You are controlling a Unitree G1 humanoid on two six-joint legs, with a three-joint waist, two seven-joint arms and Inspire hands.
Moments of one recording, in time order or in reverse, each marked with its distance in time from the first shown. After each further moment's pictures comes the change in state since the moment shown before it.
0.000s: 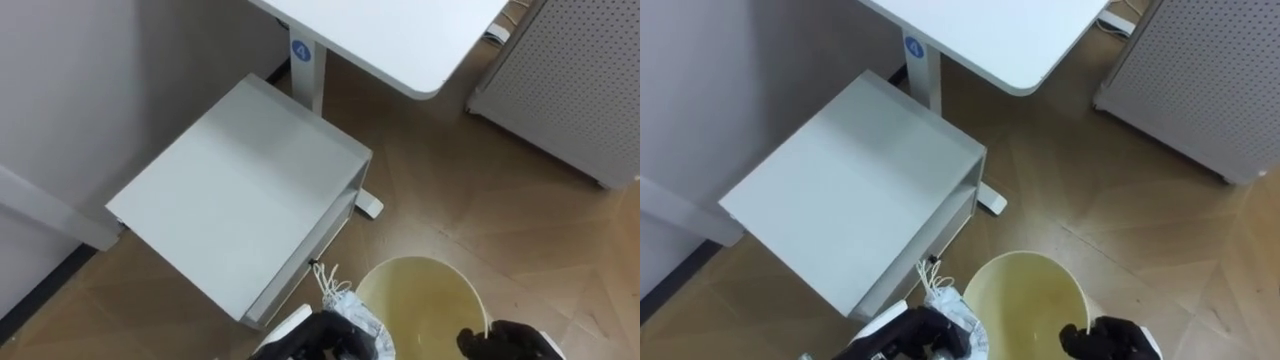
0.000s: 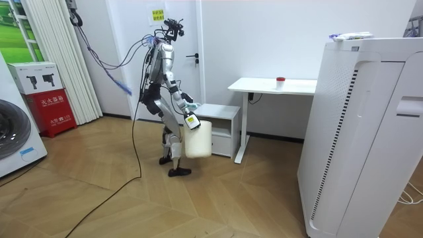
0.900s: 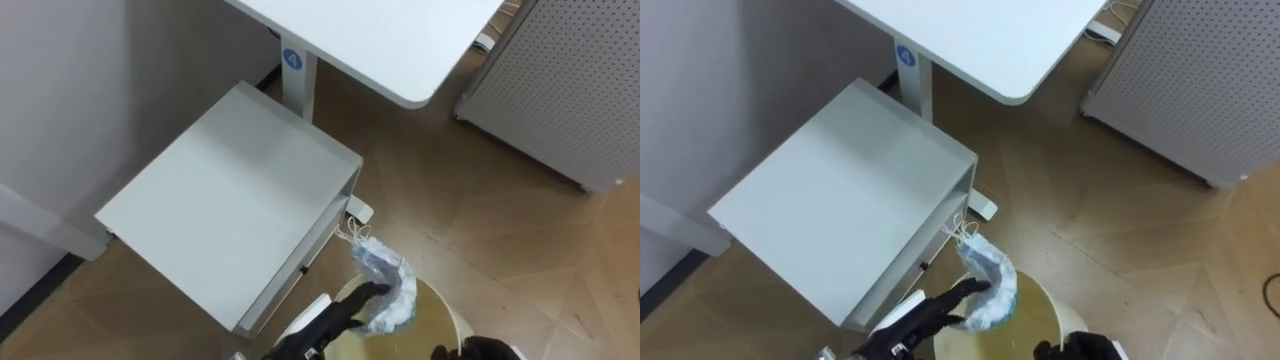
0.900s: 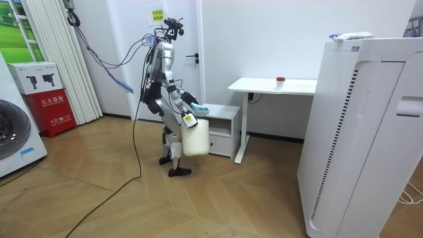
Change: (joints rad) left arm -0.031 -0.097 -0.019 0.003 -0.003 0.000 0.023; right arm 0.039 0.081 0.058 -0.007 -0.012 -0.022 0.005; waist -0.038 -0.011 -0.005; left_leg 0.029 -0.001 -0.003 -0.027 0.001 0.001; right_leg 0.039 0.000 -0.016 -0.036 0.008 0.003
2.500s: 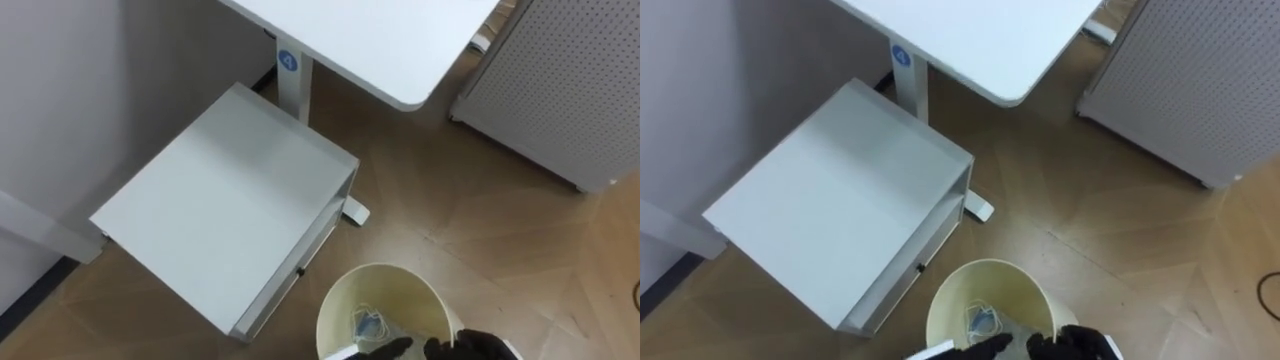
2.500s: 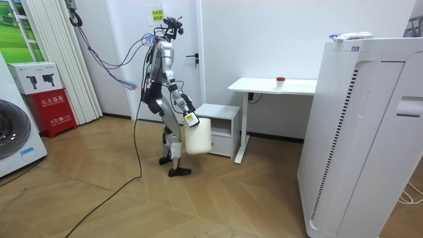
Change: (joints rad) left arm 0.008 -0.001 -0.002 0.043 -0.068 0.106 -0.223; right arm -0.047 0.024 -0.081 0.046 0.005 0.013 0.006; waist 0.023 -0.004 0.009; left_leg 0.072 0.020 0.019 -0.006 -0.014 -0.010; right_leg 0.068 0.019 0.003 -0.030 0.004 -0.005
